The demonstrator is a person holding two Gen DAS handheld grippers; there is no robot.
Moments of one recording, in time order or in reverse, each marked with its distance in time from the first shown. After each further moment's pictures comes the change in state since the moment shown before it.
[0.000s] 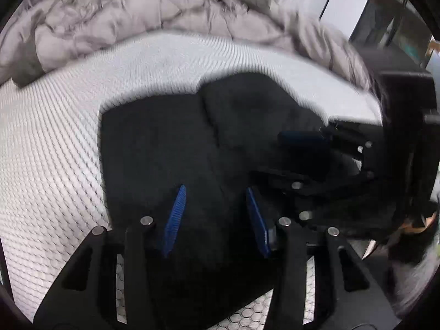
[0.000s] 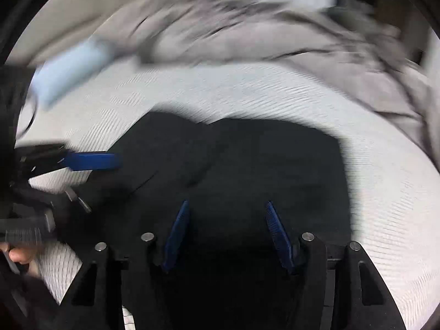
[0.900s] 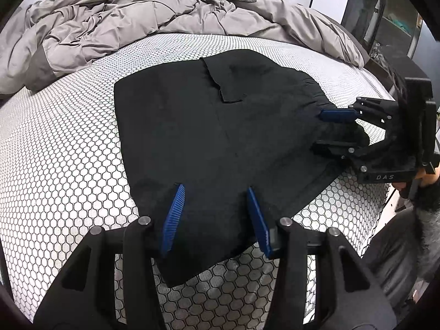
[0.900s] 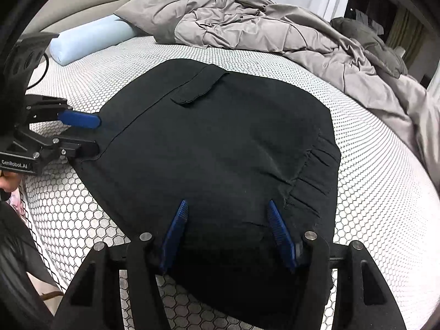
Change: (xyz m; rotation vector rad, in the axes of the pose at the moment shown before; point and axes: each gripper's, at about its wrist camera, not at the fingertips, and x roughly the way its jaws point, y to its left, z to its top) left arm -0.029 -0.012 -0.051 0.109 -0.043 0.050; right arm -0.036 -0.012 -0.079 -0.078 -0.067 -0.052
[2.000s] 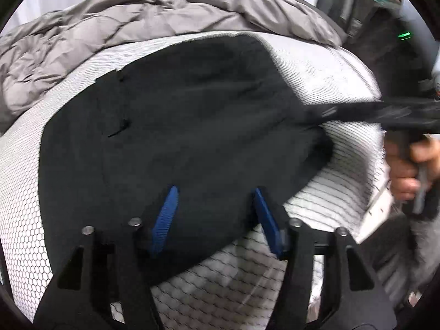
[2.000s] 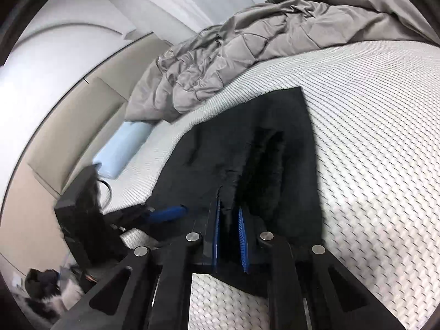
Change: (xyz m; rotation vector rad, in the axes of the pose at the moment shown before) left arm 0.036 -0.111 0.040 0.147 0.041 -0.066; right arm -0.043 -0.115 -0.047 0.570 -0.142 0.438
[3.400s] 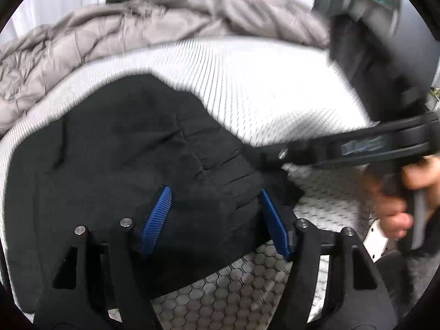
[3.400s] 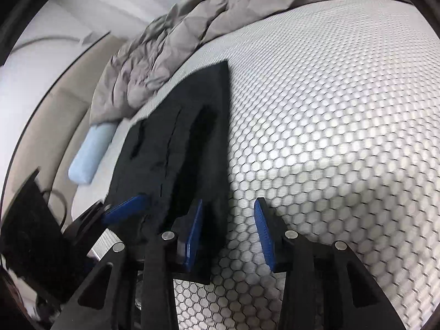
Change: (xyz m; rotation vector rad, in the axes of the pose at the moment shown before) left arm 0.061 -0.076 0.037 -0.002 -0.034 0.063; right arm -0.006 -0.064 -0.005 0.148 0.096 -0.079
